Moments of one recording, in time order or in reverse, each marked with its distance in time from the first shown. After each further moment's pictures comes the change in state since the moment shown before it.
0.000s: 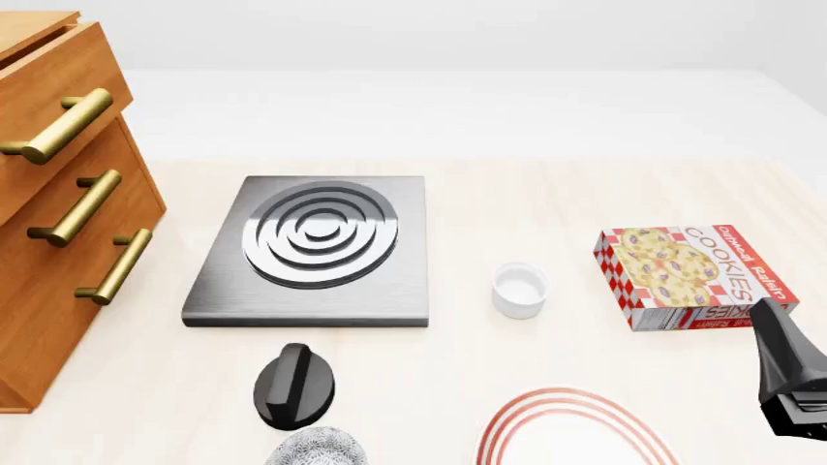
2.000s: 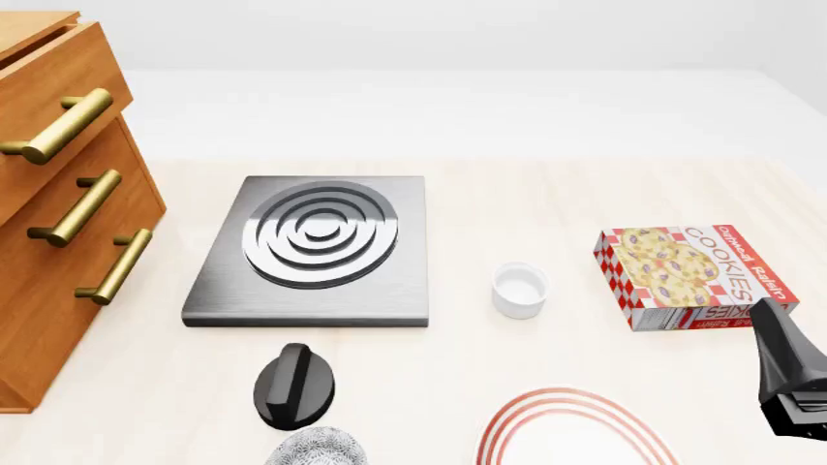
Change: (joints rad) left arm -0.161 -0.265 -0.078 0.188 -0.224; right arm 0.000 0.000 0.000 0.000 0.000
